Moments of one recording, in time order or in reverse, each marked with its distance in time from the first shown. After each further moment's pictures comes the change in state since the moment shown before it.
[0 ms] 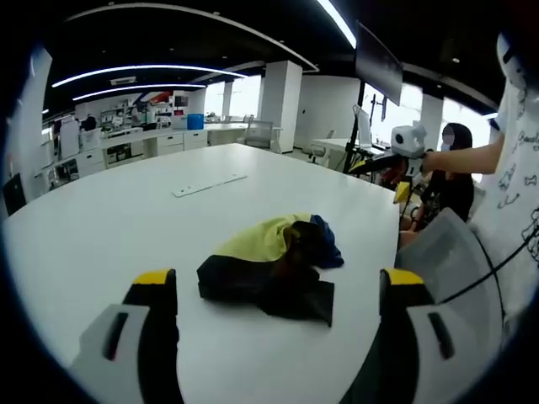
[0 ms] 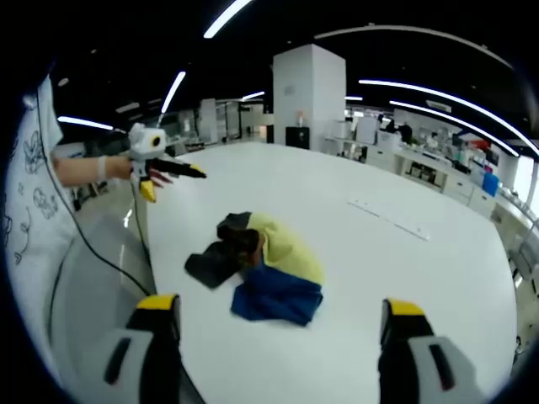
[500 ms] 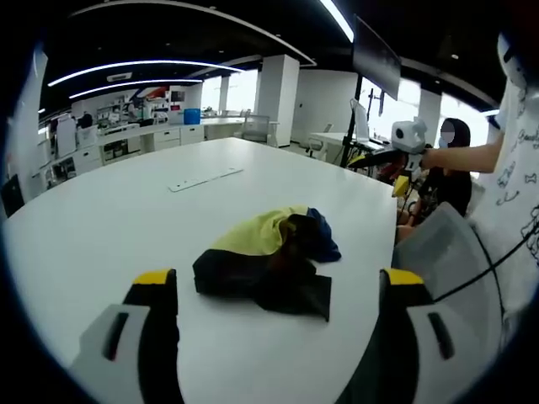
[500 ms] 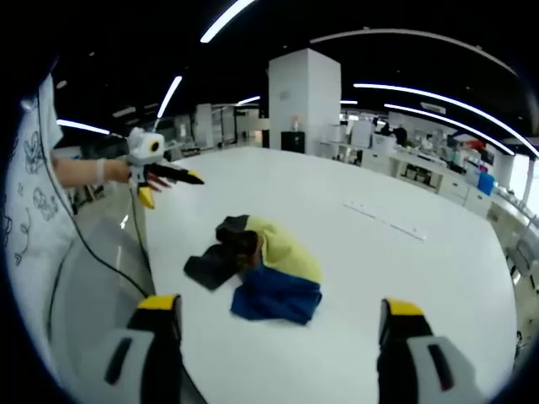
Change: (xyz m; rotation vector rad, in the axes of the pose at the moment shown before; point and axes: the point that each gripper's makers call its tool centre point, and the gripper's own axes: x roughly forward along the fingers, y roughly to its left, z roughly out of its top) left arm 0.002 -0.004 -0.005 0.006 0.025 -0.015; right arm -0.006 0.005 -0.003 0.015 -0.023 -0.025
